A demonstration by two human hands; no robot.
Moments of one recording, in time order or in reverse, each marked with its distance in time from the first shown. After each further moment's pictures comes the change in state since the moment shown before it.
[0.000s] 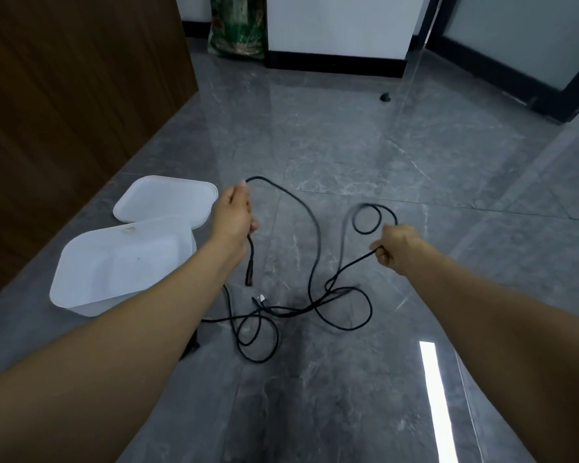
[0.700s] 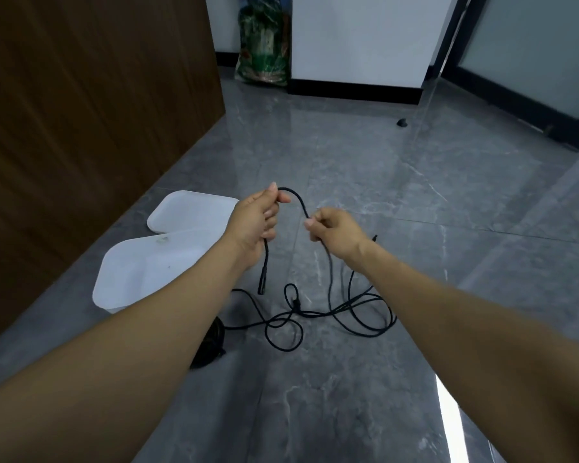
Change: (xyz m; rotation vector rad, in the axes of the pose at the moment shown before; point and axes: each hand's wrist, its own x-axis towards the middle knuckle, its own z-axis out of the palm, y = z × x) left_hand -0.017 0.041 -0.029 -0.076 -0.339 -0.021; right_hand -0.072 -0.050 0.081 -0.075 -0.367 -0.602
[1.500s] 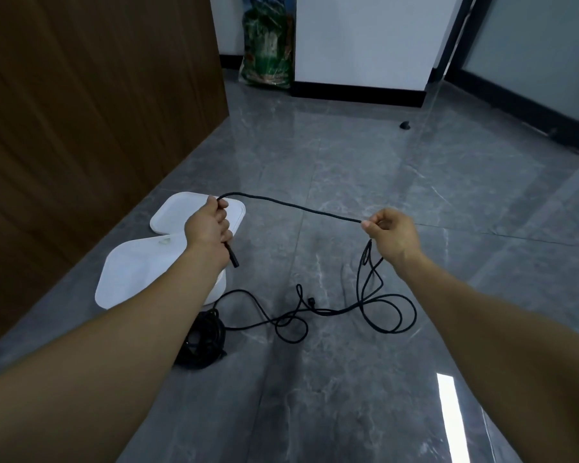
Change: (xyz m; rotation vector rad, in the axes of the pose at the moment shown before) left_hand 0.008 -0.002 -0.050 -0.261 0.474 -0.082; right_hand -0.006 0.032 -0.058 -0.043 0.383 0.053
